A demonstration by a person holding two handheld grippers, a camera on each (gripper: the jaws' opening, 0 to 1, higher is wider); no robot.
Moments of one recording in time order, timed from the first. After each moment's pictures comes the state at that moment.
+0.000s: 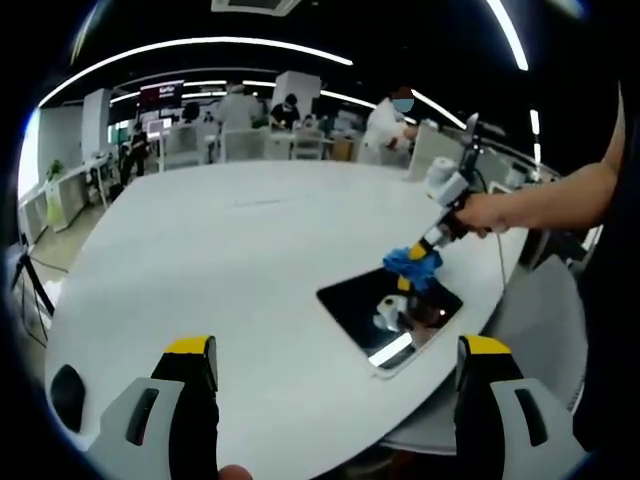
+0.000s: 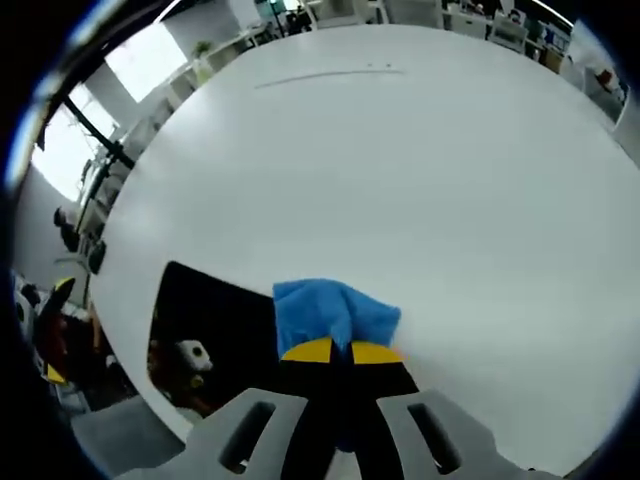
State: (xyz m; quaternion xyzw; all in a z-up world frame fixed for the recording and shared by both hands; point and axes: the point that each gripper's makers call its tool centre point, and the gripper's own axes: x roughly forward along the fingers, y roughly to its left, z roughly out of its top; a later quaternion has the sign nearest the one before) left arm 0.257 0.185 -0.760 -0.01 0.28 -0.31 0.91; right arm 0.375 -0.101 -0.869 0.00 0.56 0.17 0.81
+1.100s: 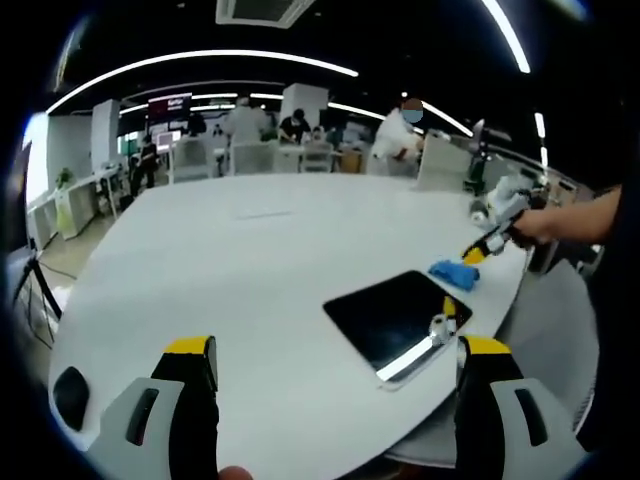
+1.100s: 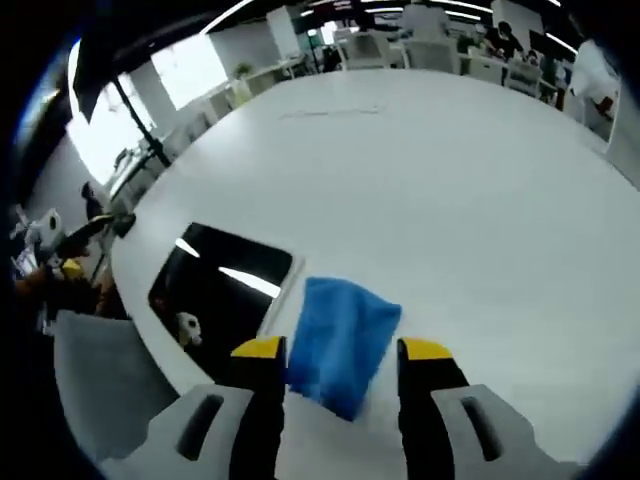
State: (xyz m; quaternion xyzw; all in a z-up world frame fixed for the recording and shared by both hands) left arm 0.259 0.185 -0.756 0.00 0.24 -0.29 0.93; right arm 0.315 -0.209 -0.818 -0.02 0.42 0.27 0.87
